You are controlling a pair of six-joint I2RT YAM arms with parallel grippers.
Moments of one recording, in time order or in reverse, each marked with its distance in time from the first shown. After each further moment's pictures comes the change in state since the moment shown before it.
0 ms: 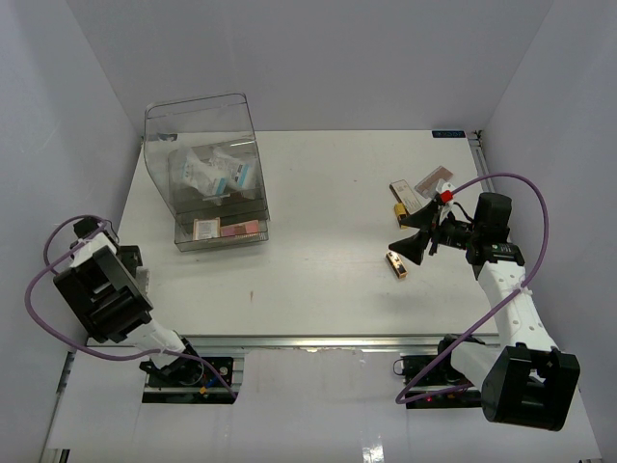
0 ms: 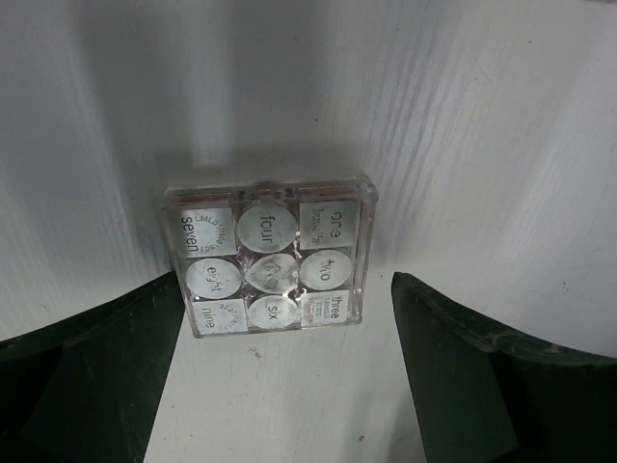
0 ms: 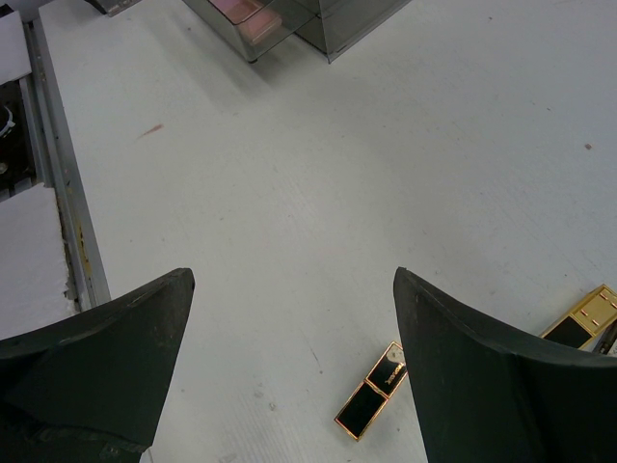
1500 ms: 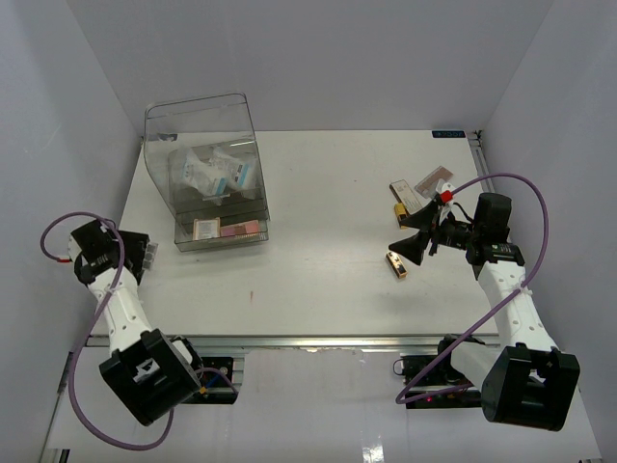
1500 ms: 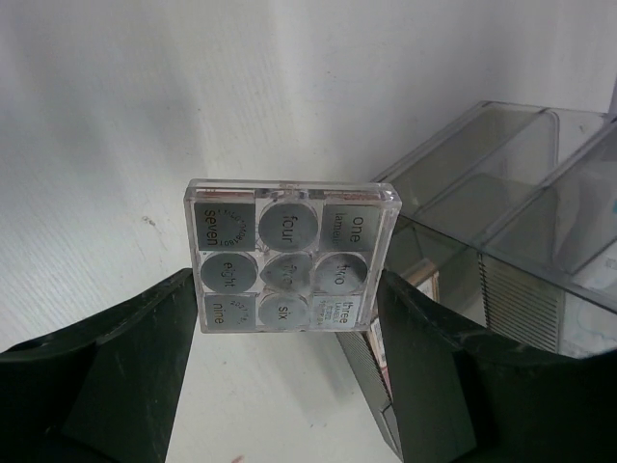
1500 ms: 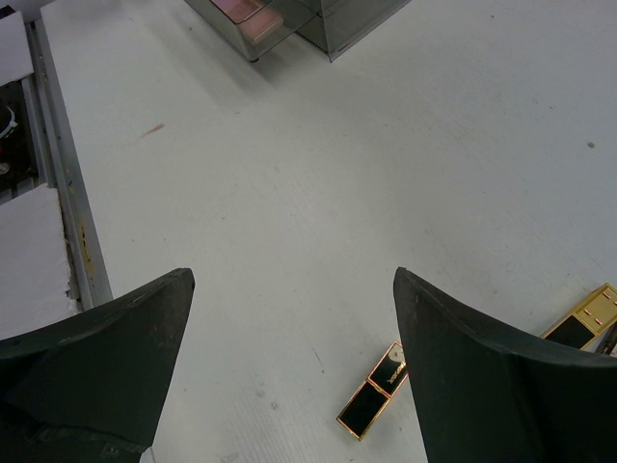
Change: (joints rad) left arm -0.059 -0.548 -0.156 0.068 0.242 0.128; right arm 0.000 0.000 0.000 -0.005 -0.001 0.000
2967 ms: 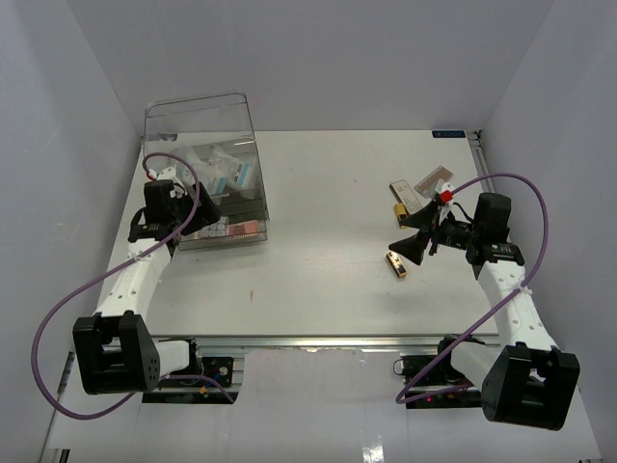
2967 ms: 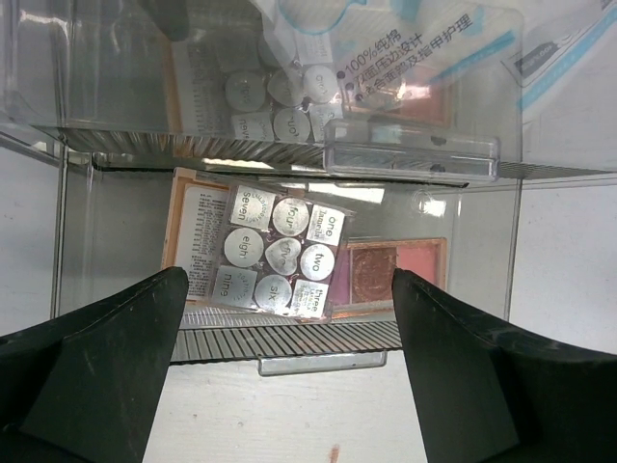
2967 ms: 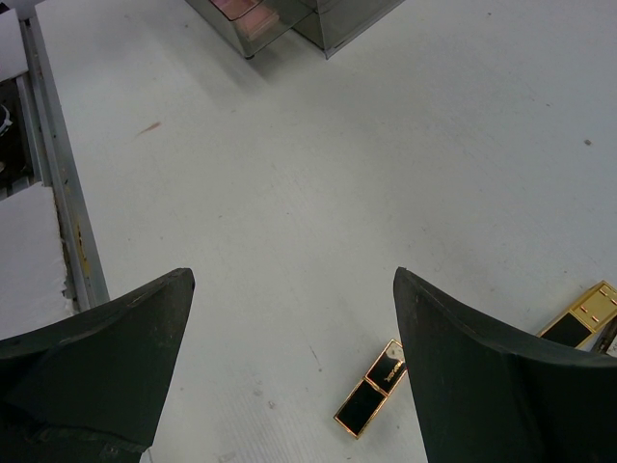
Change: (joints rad) left arm -0.577 0.171 0.096 0.266 0.016 0.508; right arm 0.000 0.003 0.000 0.000 0.006 -0.005
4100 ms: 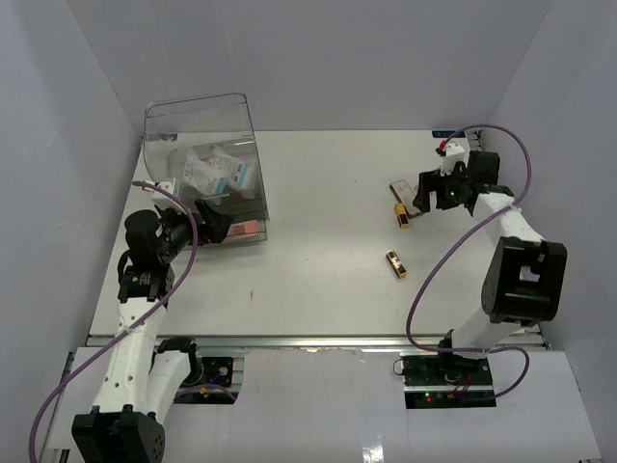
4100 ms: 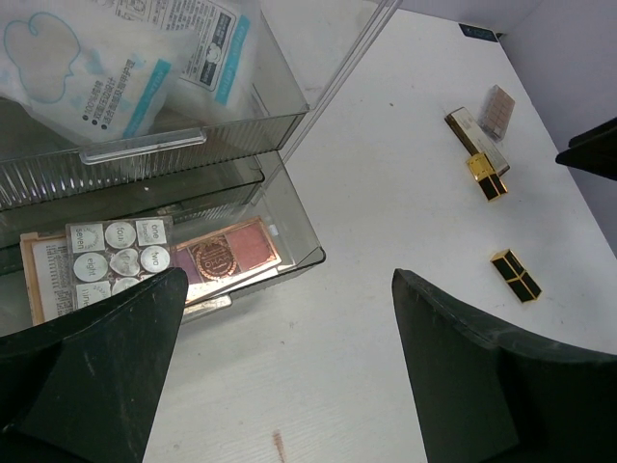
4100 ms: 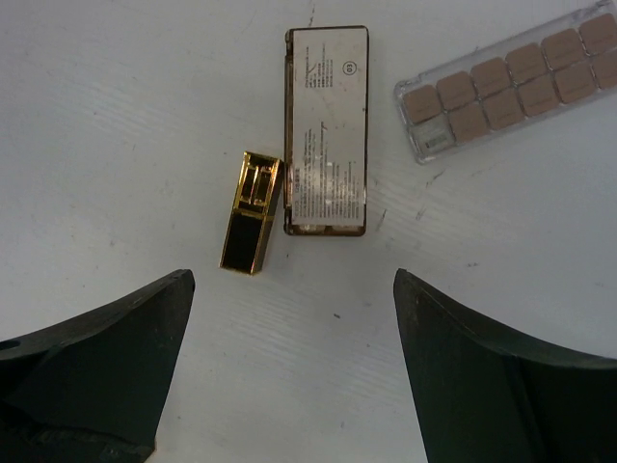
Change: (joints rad) left arm -0.005 -0.447 -0.192 0.157 0.343 0.049; right arm -0.007 0.565 0.403 -0.039 0.738 0.125
